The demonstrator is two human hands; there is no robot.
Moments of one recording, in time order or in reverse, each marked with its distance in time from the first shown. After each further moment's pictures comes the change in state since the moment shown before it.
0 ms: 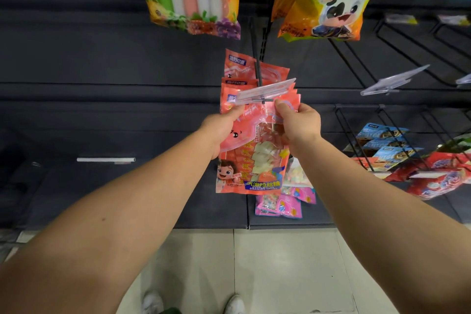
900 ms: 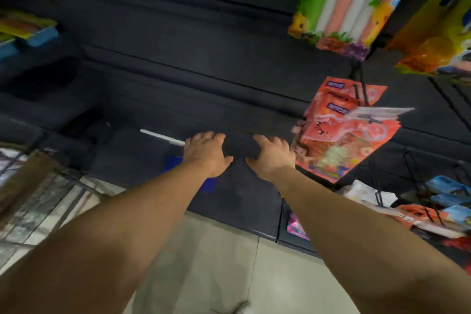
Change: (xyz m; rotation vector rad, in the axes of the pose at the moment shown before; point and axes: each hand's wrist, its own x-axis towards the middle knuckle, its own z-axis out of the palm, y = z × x) left_hand -0.064 -0.089 -0.190 1.192 0.329 0.180; right_hand -0.120 0.054 0.156 -1.369 -0.534 -0.437
